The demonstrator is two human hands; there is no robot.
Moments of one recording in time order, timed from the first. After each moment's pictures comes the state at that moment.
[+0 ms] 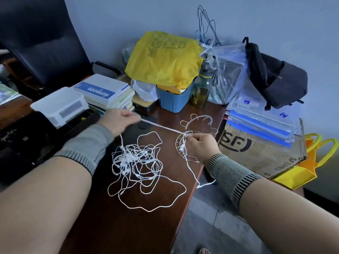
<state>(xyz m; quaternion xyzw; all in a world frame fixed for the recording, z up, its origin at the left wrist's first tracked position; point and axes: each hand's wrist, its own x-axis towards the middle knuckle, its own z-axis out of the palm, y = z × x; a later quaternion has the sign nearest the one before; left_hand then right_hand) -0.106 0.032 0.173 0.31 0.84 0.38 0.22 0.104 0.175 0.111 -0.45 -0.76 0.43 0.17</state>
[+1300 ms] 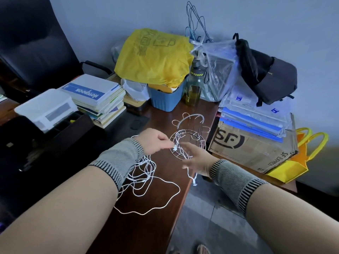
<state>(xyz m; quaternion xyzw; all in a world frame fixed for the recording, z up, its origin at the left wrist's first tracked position) -0.034 0.087 0.135 0.44 0.79 0.24 0.35 0.134 0.177 0.103 -0.37 -0.80 0.47 -0.04</state>
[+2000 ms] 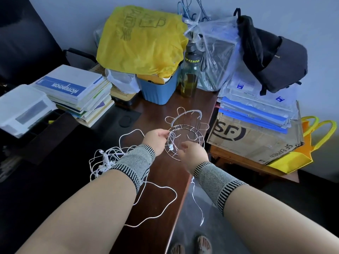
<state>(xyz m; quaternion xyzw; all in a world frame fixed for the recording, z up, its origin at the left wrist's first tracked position) -0.031 0.157 0.055 0.29 0.80 0.38 0.37 0.100 0.208 0.048 -0.49 -0.79 0.36 0.02</state>
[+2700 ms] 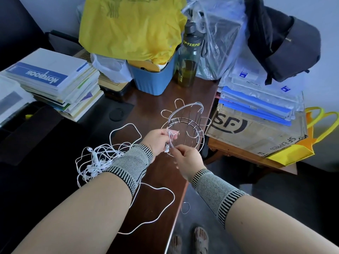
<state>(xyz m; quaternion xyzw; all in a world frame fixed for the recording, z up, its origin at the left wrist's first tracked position) -0.030 0.175 0.019 0.23 0.71 0.45 0.49 0.097 0.202 0.000 -0.49 -0.70 0.51 0.12</state>
